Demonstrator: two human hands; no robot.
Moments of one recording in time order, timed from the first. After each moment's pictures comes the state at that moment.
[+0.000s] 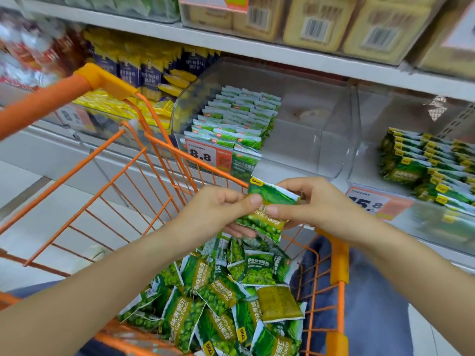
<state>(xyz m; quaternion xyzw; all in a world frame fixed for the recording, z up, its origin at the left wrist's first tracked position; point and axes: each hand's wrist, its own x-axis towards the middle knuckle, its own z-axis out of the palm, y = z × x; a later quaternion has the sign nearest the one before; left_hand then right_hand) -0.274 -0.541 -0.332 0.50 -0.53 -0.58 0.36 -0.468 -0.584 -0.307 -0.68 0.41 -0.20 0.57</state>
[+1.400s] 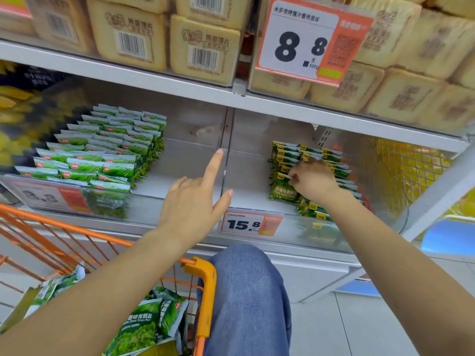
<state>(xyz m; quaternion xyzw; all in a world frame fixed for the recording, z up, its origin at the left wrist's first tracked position) -0.440 -0.653 -0.356 0.57 -0.78 -0.04 0.24 -0.713 -0.734 -0.350 -0.73 0.67 0.08 -0.11</state>
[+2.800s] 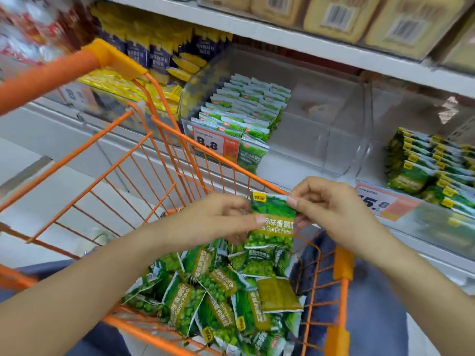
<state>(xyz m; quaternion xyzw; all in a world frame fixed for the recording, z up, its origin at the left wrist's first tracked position) -0.261 -0.526 -0.332 0.48 -0.61 -0.58 0.25 -0.477 -0.569 -0.321 -0.71 0.44 -0.27 0.48</state>
